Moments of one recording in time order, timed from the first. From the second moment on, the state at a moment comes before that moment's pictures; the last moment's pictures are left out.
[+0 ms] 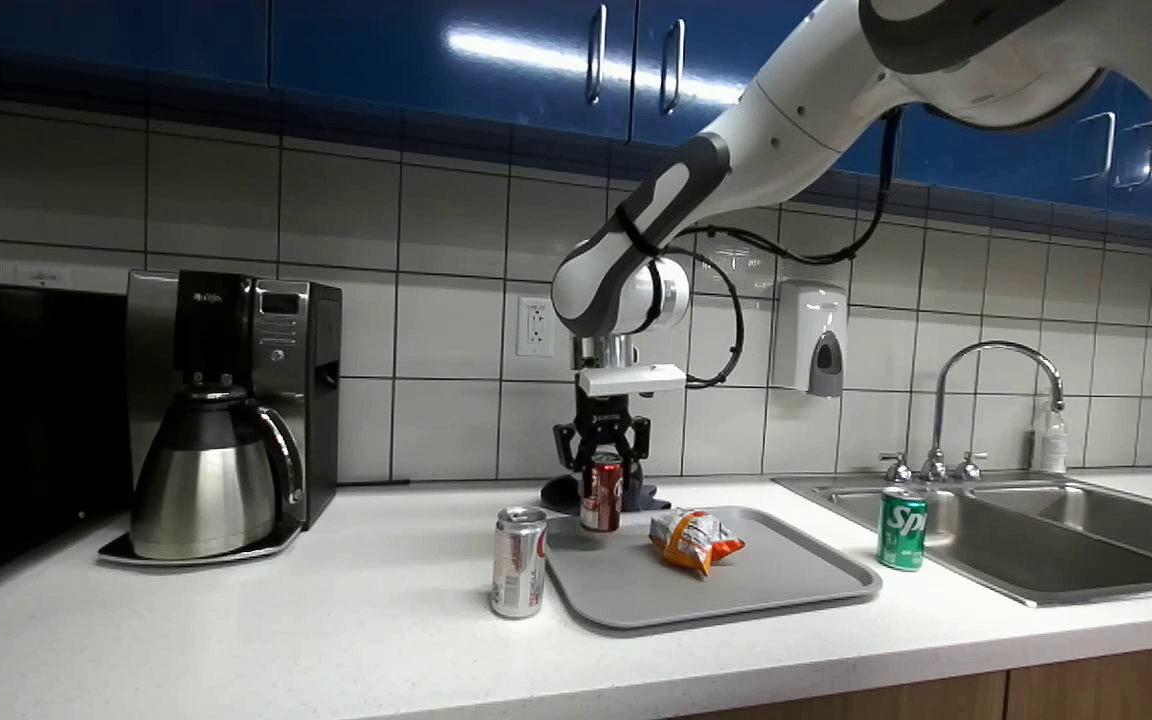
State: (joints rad) arm 0.27 0.57 0.07 -1.68 -0.15 2.22 0.24
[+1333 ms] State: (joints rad) arm 0.41 0.63 0.13 -1.58 -0.14 2.18 0.25
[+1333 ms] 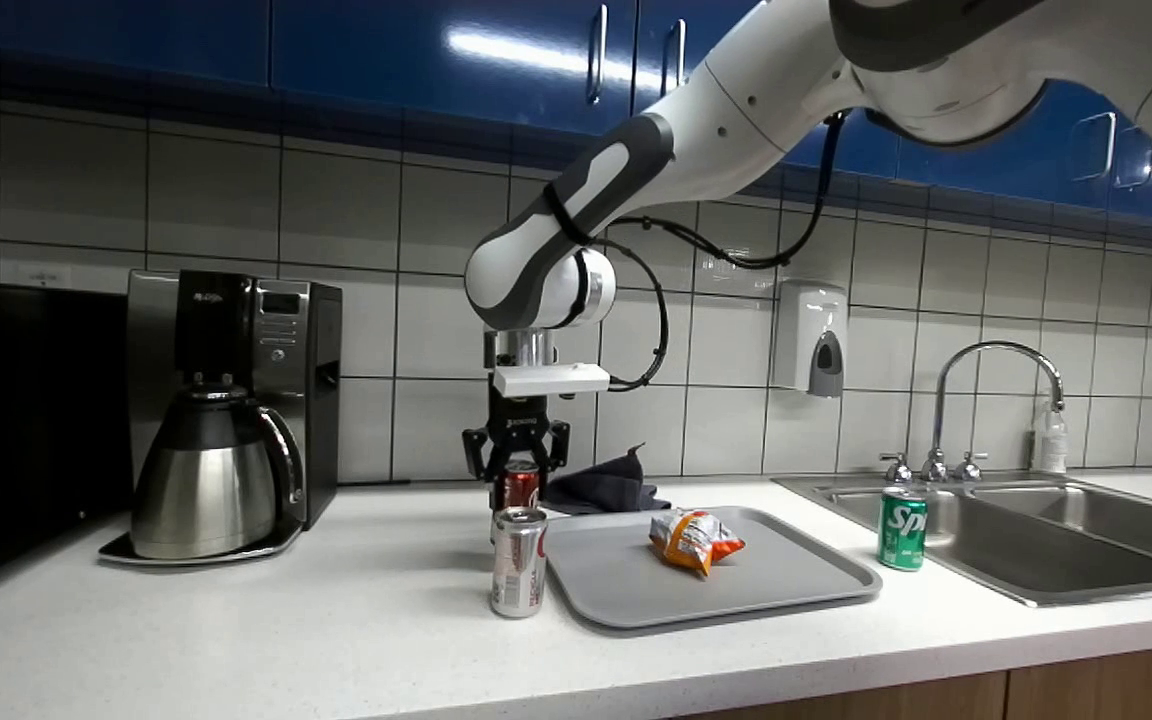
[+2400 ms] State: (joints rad) arm 0.44 0.73 0.10 -1.48 -0.14 2.14 0.25
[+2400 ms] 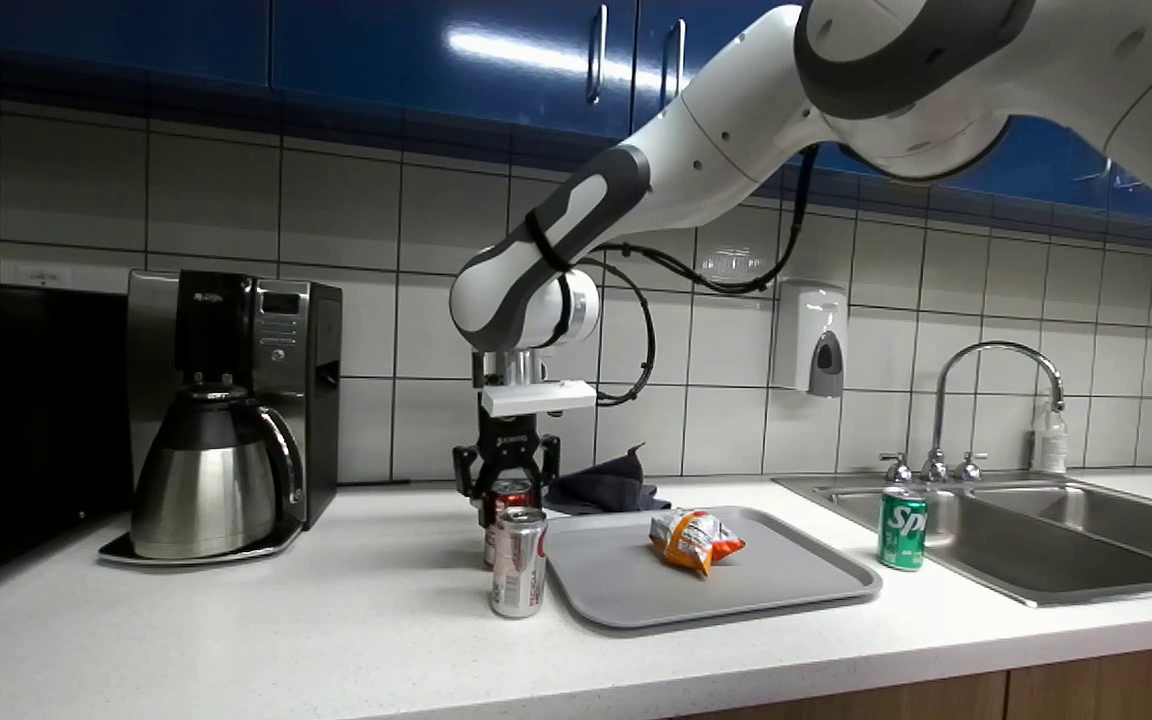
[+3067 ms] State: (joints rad) arm 0.43 0.69 0.10 -1.47 -0.14 2.13 0.25
